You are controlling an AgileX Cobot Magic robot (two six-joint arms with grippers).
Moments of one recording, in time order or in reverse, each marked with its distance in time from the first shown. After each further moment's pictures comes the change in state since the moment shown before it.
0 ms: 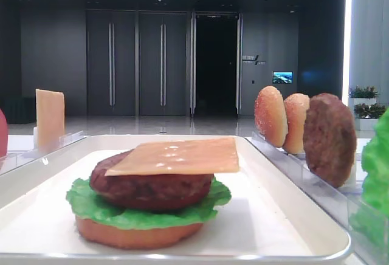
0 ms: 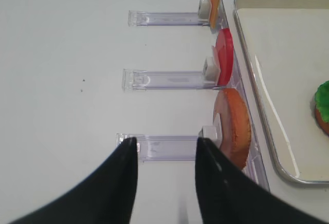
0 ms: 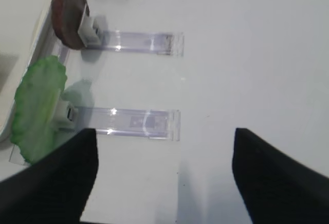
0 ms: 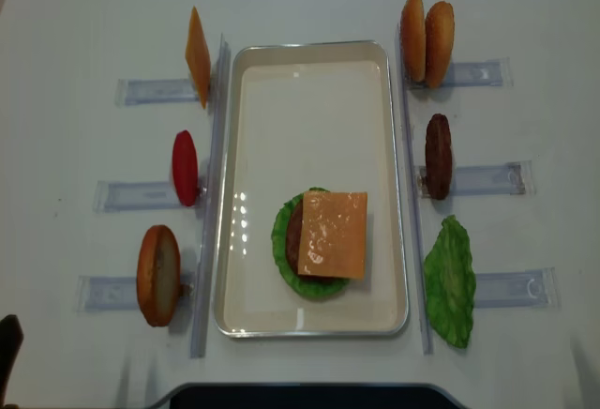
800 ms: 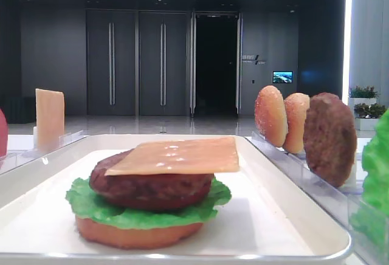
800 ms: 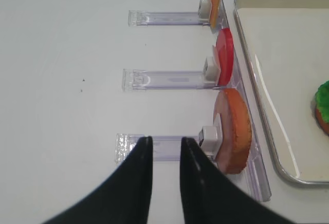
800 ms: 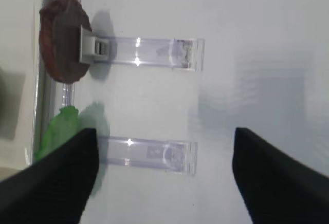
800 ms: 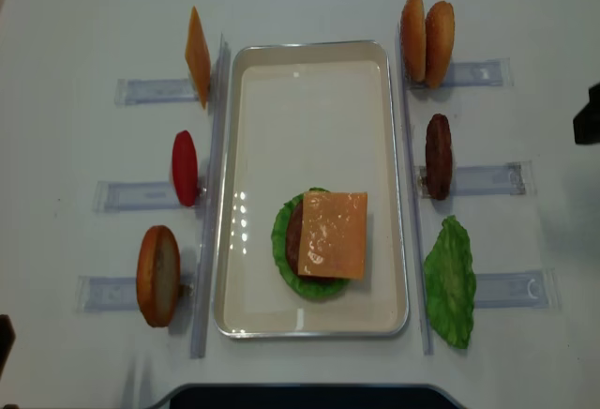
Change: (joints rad) left arm 0.000 0.000 0.000 0.000 0.000 0.000; right arm 0.000 0.908 -0.504 0.055 0.043 0.000
